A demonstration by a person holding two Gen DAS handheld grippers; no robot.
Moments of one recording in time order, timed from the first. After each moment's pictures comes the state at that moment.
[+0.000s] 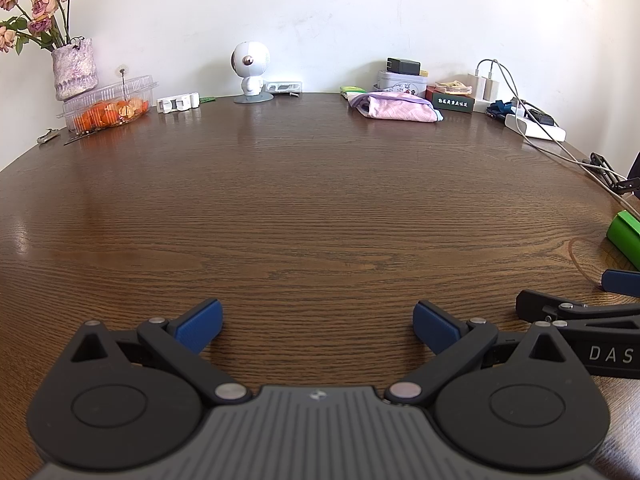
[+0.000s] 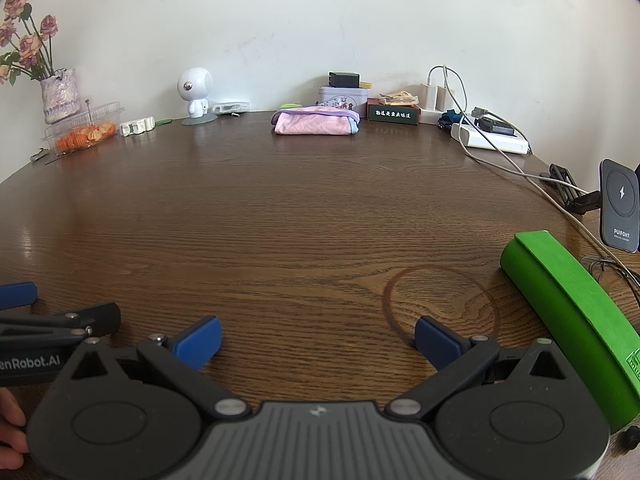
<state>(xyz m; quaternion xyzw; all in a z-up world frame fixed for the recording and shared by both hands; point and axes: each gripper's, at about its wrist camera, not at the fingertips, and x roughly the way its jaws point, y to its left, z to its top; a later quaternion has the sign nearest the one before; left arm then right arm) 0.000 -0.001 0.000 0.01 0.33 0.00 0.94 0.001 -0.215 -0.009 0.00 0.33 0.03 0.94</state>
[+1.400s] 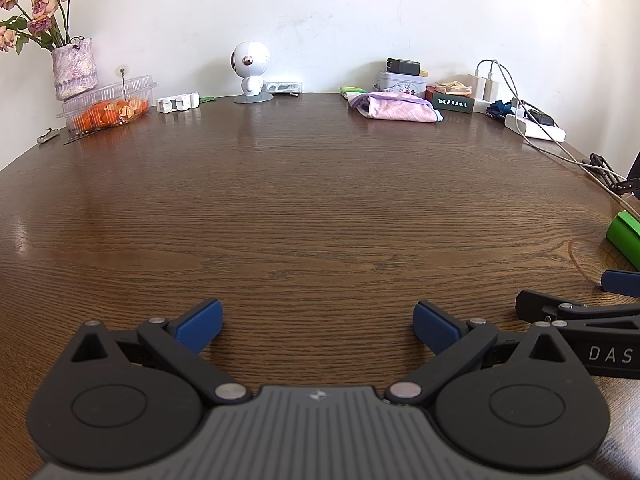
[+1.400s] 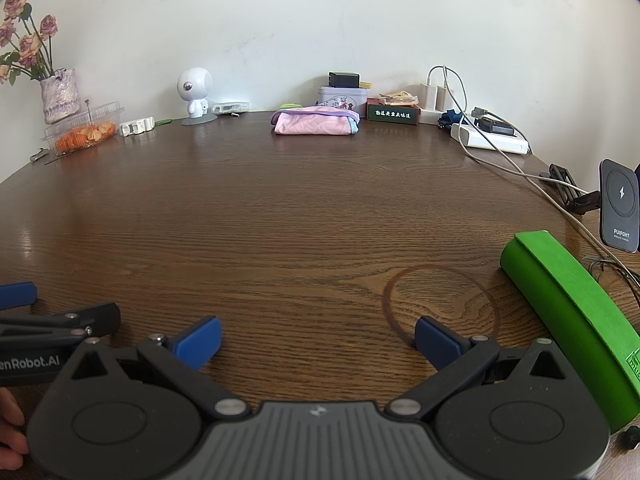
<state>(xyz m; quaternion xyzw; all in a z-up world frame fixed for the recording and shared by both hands) 0.000 0.004 0.001 0.01 0.33 0.00 0.94 0.000 -0.214 -0.010 0.00 0.33 0.03 0.94</state>
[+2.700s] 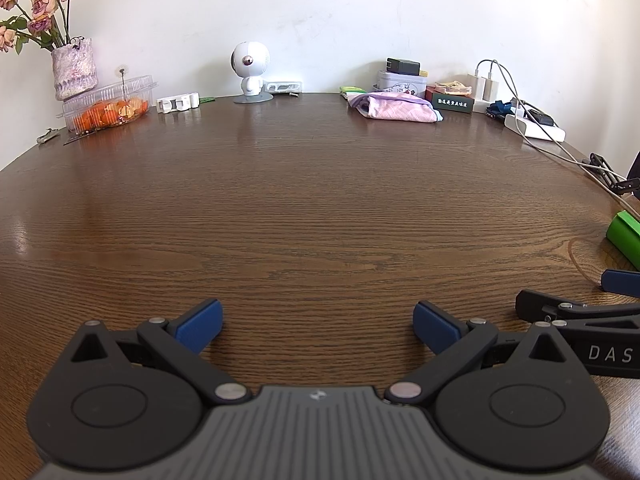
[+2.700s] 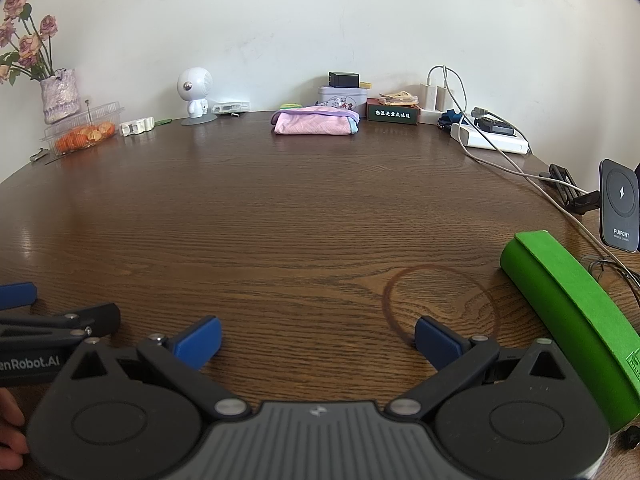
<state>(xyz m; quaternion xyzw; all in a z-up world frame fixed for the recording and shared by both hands) 0.001 0.002 0.001 0.01 0.33 0.00 0.94 0.000 -0.216 -0.011 0.00 0.33 0.03 0.94</state>
